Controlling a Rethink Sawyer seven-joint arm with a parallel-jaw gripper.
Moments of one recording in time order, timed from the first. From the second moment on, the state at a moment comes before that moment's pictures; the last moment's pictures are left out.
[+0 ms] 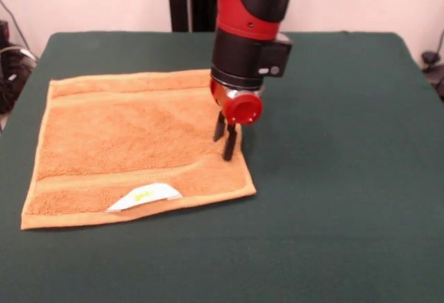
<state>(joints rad) -0.10 -0.38 -0.08 1.82 0.61 -0.15 2.36</state>
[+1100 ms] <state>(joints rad) -0.01 -0.40 -0.02 1.86 1.04 -0.20 2.50</state>
